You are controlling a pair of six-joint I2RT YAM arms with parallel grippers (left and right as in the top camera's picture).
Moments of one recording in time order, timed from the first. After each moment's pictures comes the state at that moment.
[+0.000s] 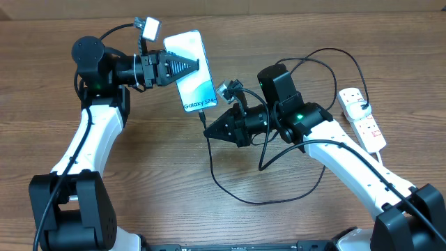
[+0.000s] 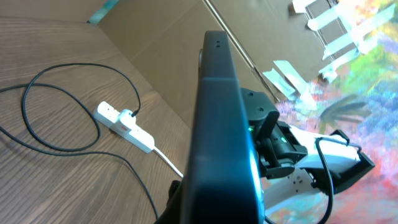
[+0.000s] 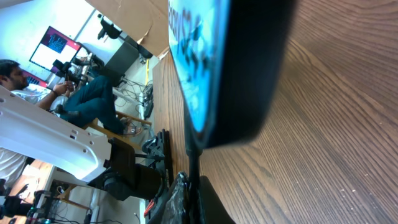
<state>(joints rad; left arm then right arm) 0.03 1.69 1.14 0.75 1.55 -1.07 0.51 1.58 1.14 -0.32 -1.03 0.08</state>
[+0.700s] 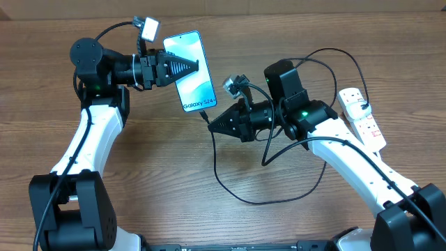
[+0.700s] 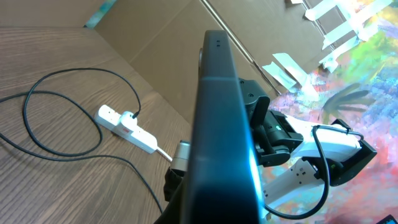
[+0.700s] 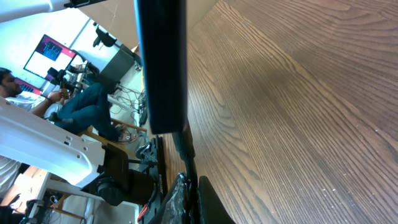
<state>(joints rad) 0.03 1.69 1.14 0.79 1.56 -1.07 0.47 1.58 1.14 -0.30 -1.04 0.08</state>
